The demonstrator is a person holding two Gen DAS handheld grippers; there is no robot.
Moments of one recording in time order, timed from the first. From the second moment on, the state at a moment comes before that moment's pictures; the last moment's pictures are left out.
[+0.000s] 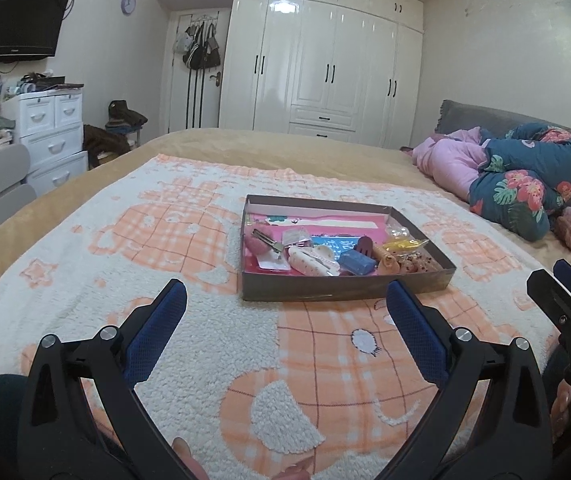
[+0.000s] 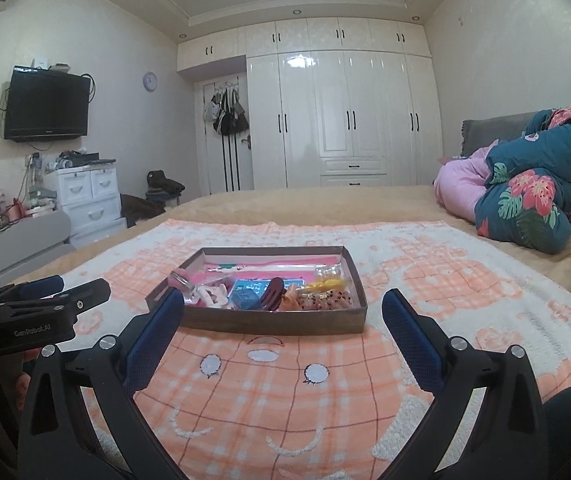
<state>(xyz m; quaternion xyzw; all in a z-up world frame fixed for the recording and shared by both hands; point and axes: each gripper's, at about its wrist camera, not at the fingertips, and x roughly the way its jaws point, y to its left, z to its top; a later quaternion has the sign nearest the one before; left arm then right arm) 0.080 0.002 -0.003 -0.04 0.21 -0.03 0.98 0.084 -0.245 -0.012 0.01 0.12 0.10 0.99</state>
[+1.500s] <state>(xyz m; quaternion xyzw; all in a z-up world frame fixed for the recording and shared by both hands) 0.064 -0.003 -0.005 -0.03 0.20 -0.03 0.98 0.080 -0.248 -0.023 0.01 0.14 0.11 0.98</state>
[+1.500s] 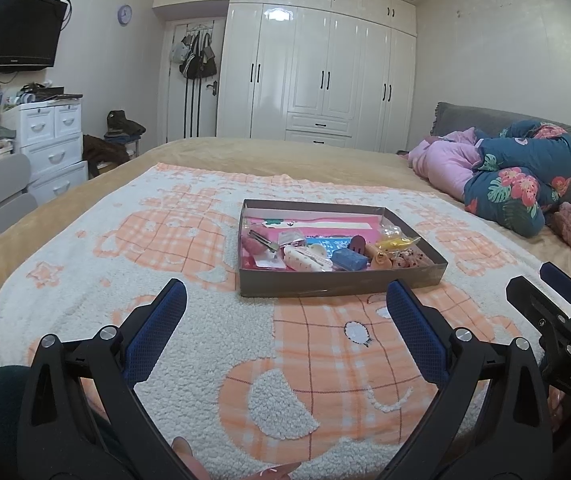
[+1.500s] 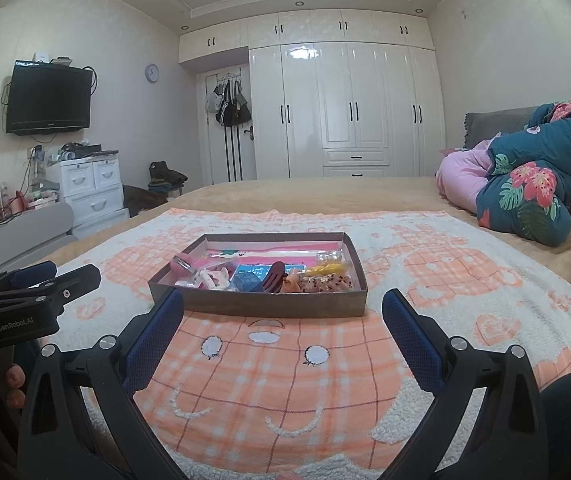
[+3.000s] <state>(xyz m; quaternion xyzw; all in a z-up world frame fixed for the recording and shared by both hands) 0.062 0.000 -0.003 -0.03 0.20 -0.03 0.98 0.079 -0.248 -0.023 0.01 0.14 0.11 0.98</state>
